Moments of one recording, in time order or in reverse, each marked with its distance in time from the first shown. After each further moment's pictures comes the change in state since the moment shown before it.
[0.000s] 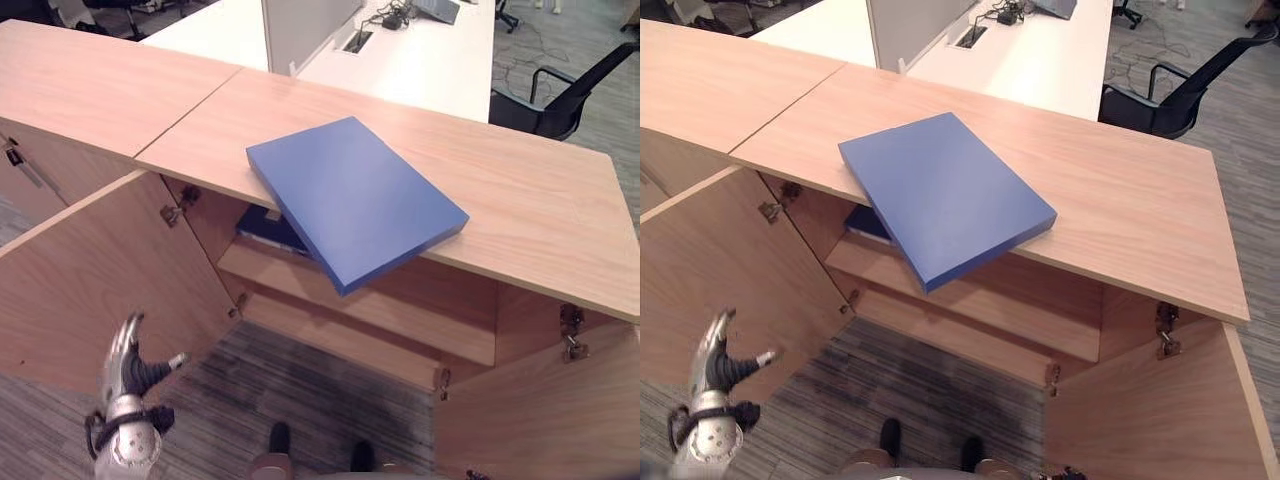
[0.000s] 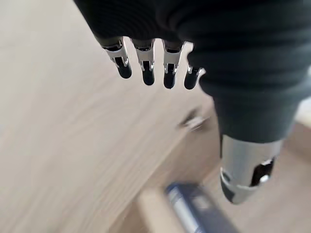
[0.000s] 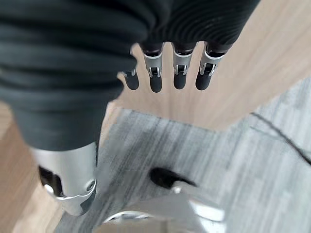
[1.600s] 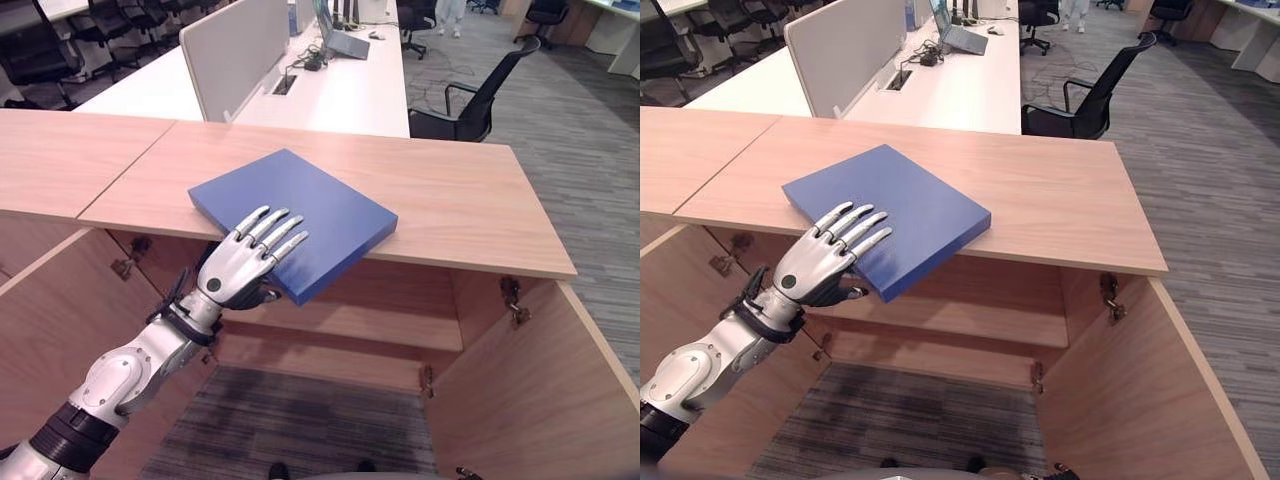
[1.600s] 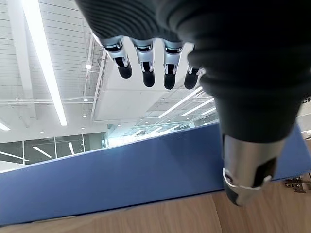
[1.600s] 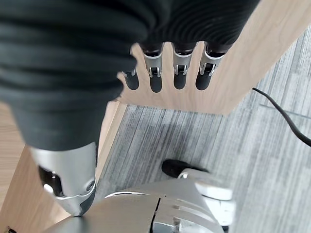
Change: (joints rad) left arm -0.503 0.303 -0.455 -0.141 0.482 -0.154 -0.075; right arm 0.009 0.005 0.023 0.062 -0.030 -0.056 0.021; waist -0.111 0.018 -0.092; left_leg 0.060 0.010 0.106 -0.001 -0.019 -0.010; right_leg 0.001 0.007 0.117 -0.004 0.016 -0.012
